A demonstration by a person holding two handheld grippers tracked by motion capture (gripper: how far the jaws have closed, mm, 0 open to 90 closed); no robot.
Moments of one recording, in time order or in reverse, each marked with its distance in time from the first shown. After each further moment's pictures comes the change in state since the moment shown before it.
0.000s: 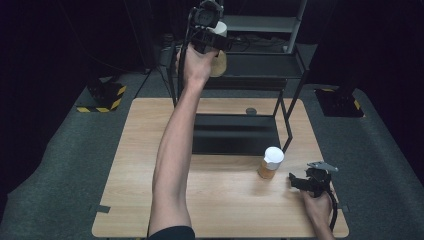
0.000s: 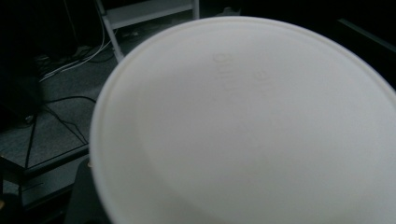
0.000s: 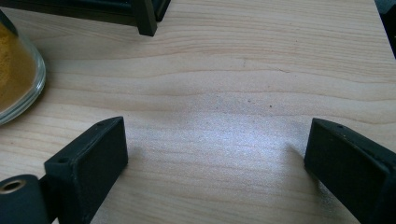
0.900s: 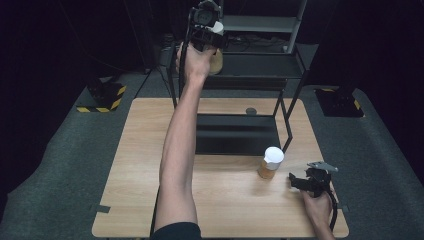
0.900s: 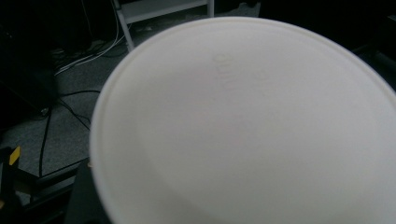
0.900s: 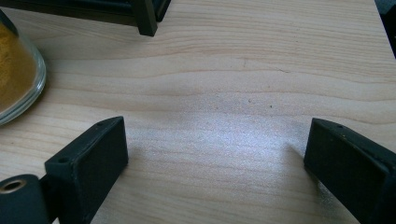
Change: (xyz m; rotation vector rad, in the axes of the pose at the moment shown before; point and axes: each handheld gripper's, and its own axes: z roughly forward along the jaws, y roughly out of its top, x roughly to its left) left arm 0.012 0.002 0.018 0.007 0.019 -0.013; right arm 0.000 0.000 0.000 0.000 0.000 0.000
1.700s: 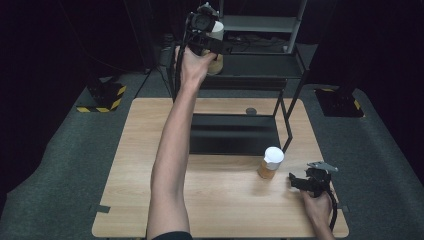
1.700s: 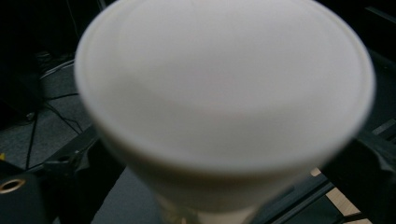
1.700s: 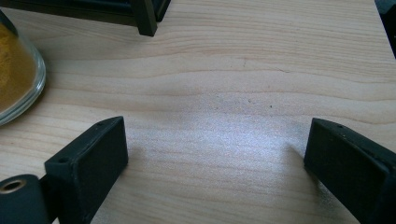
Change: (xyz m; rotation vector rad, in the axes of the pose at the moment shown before) left arm 0.004 -0.016 -0.009 -0.009 -0.039 0.015; right arm 0.000 0.000 0.000 0.000 -0.001 0.001
